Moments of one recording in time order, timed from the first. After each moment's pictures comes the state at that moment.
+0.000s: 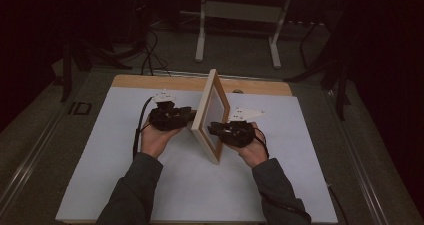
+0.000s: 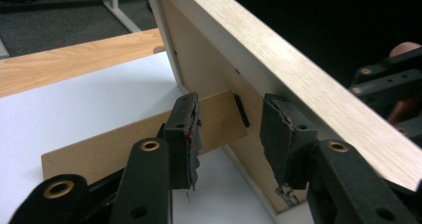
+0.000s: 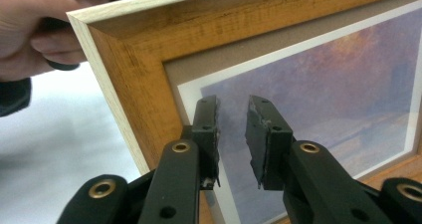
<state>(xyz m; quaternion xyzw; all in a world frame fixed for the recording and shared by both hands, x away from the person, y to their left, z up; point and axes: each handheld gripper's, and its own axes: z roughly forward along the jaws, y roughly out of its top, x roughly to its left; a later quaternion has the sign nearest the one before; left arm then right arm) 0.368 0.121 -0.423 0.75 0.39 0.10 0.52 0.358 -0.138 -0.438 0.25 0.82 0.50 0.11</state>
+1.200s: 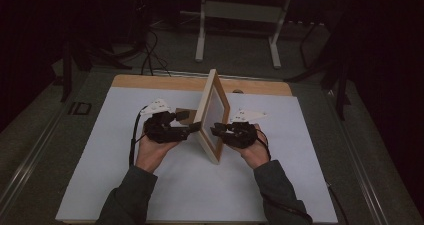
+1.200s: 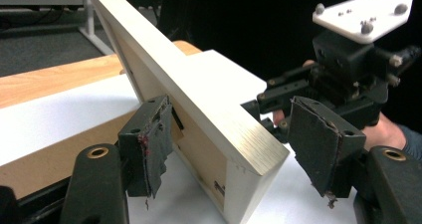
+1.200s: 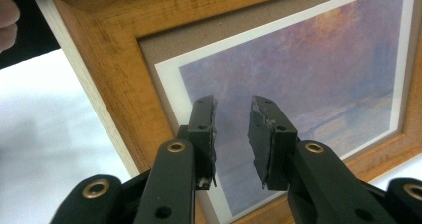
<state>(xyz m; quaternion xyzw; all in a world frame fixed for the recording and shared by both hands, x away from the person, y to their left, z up) 0.325 0.117 -0.408 0.74 0.35 0.10 0.57 0.359 -0.146 -0.446 0.27 0.82 0.49 0.11</state>
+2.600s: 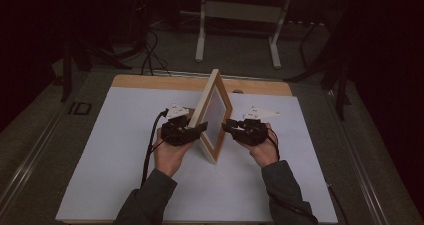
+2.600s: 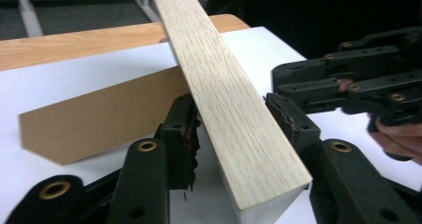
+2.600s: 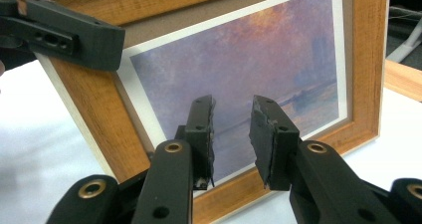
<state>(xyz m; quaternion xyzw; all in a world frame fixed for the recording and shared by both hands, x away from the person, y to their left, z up) 0.328 0.079 -0.424 0.73 0.45 0.14 0.50 0.364 -0.174 -0.442 0.31 0.80 0.50 0.13</state>
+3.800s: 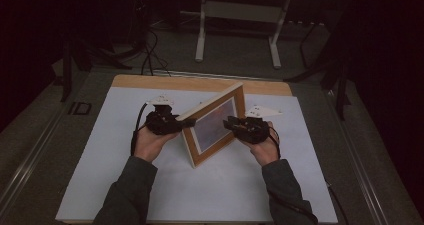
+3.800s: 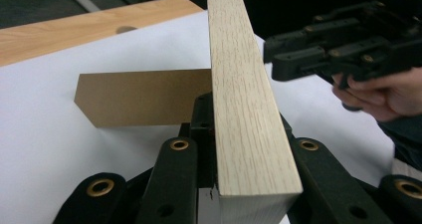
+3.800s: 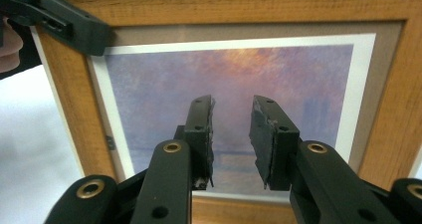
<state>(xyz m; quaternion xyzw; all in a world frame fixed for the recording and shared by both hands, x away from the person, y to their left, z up) 0.363 0.129 -0.423 0.78 0.35 0.04 0.52 0.366 -0.176 -0.437 0.32 0.79 0.50 0.15</state>
